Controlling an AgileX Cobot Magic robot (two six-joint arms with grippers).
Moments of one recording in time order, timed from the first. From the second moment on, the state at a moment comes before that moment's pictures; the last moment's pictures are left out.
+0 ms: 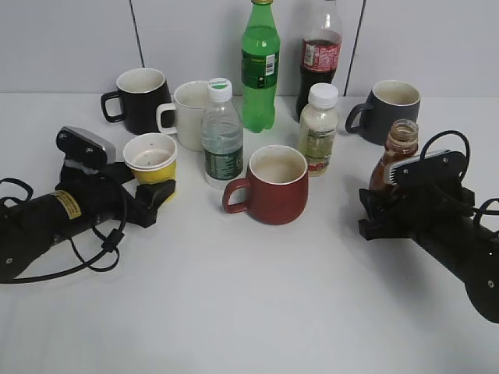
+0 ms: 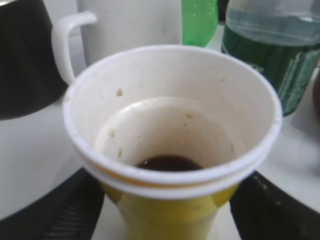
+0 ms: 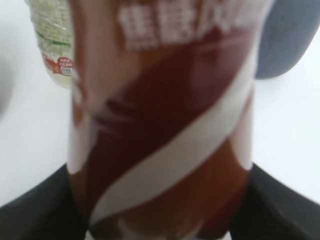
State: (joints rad) left arm -0.26 2.17 -0.68 0.39 -1.09 -0.09; right arm 0.33 2.09 -0.45 0.14 -1.19 -0.19
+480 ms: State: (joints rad) left arm -0.26 2.11 -0.60 0.39 -1.08 -0.09; right arm 0.33 2.15 -0.50 0.14 -1.22 -0.11
